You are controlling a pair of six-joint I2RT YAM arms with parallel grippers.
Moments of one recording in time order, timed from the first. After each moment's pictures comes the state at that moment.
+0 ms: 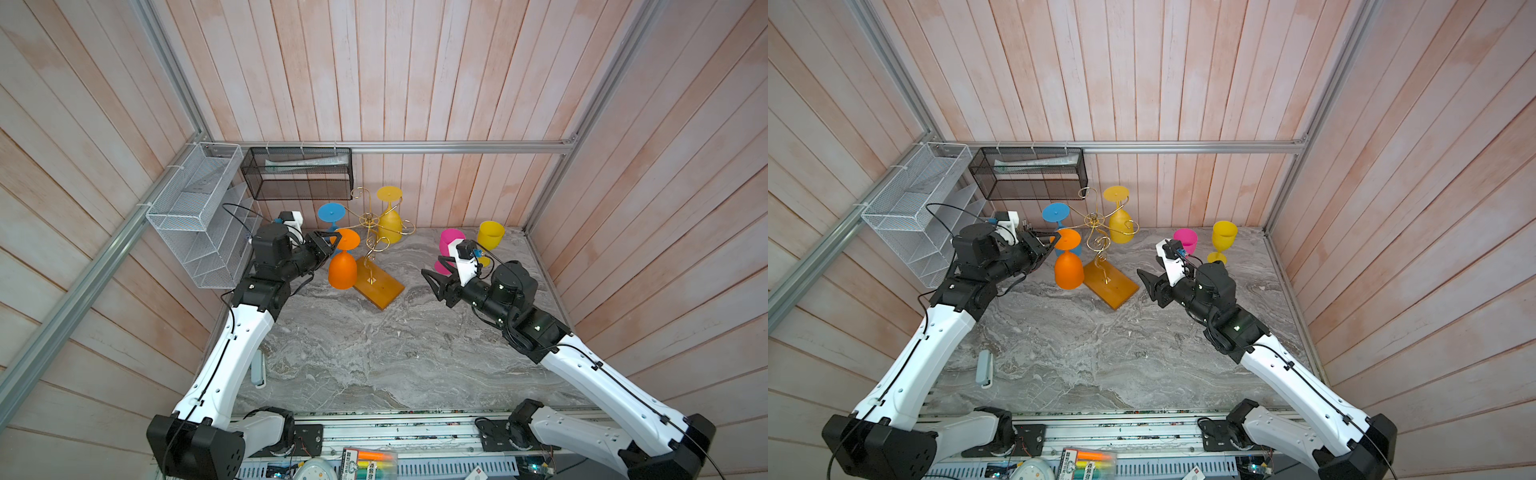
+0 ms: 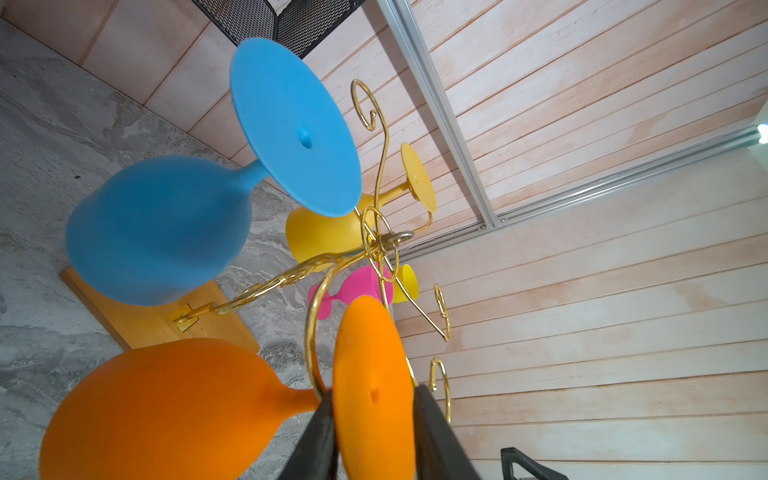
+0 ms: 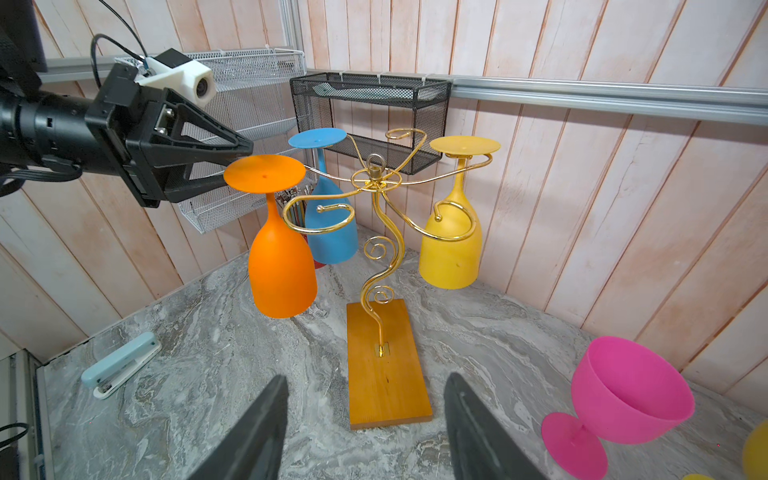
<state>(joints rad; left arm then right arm) -0.19 1.22 1.24 -0.28 0.44 -0.92 0.68 1.02 0.98 -0.07 -0.10 0.04</state>
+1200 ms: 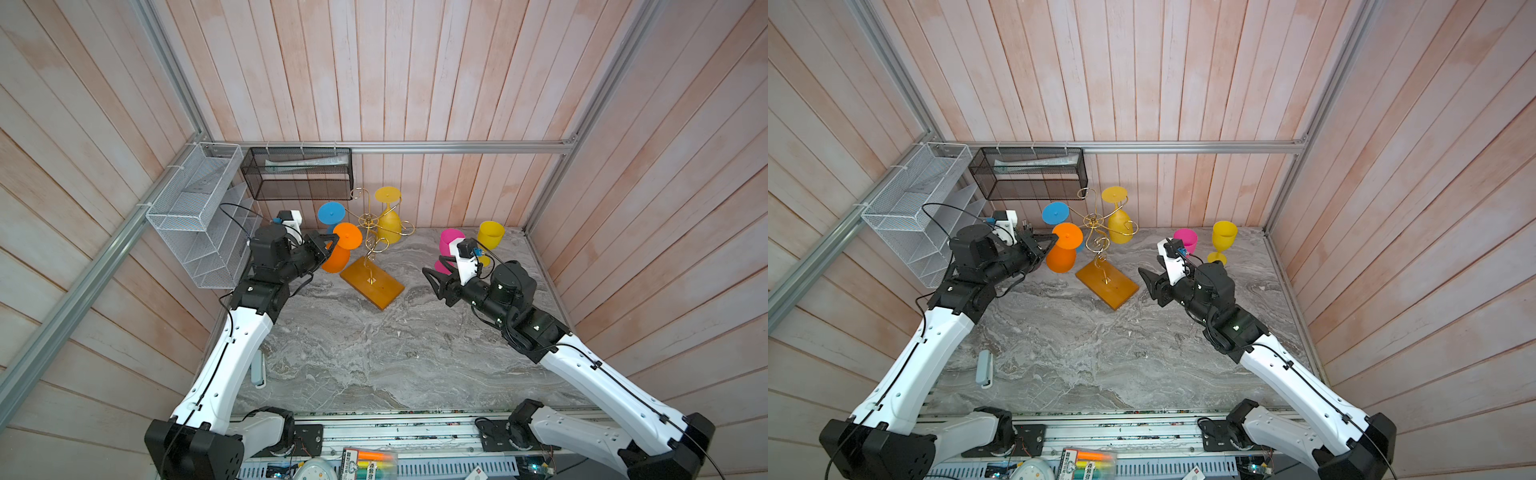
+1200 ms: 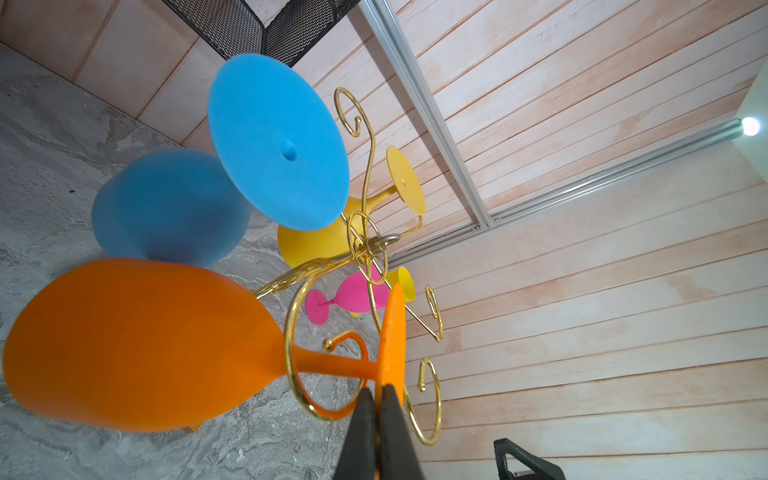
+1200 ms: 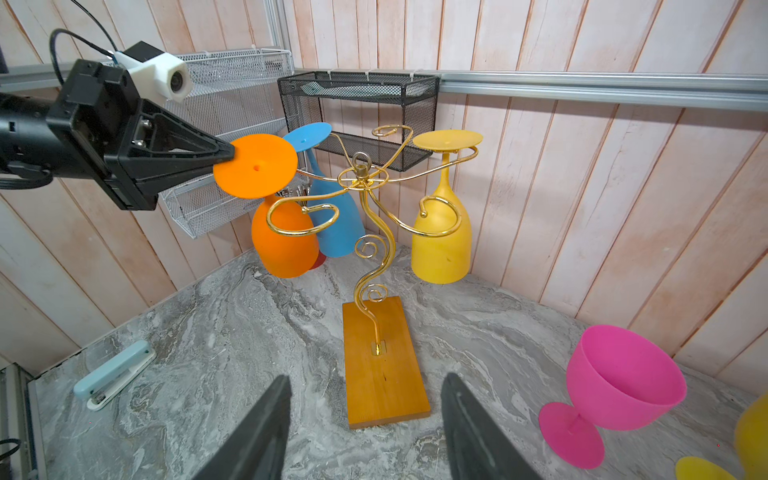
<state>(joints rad) -0.19 1.20 1.24 -0.26 0.44 -0.91 0.69 1.03 0.98 -0.07 -0.07 0.06</state>
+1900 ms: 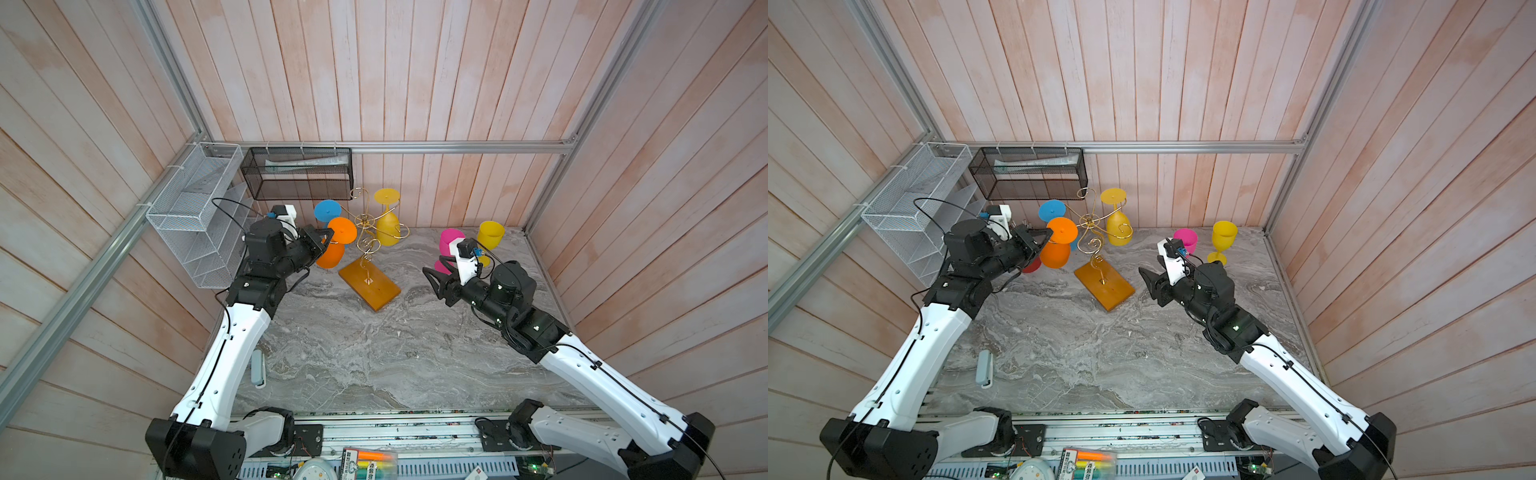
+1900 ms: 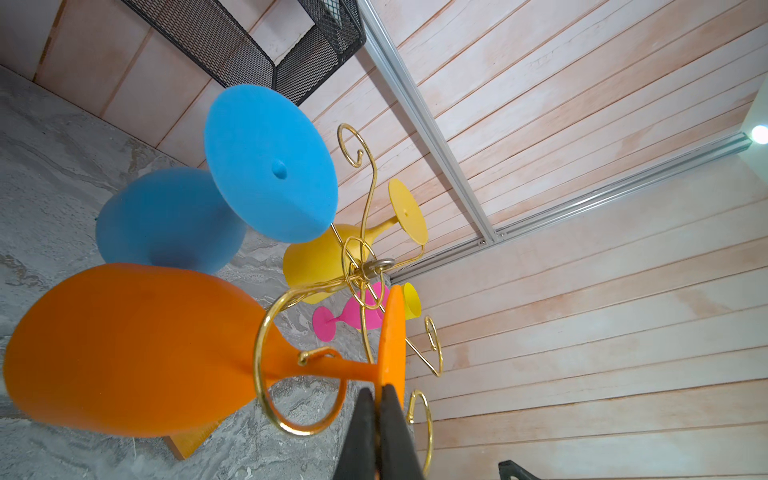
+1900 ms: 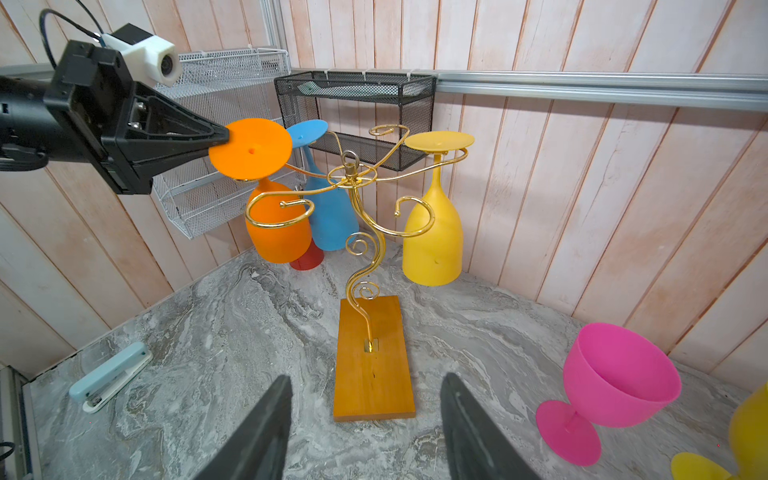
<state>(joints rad) -0.16 1.23 1.29 -0.29 0.41 -0.88 0.69 1.02 0.98 -0.08 -0.05 0.06</state>
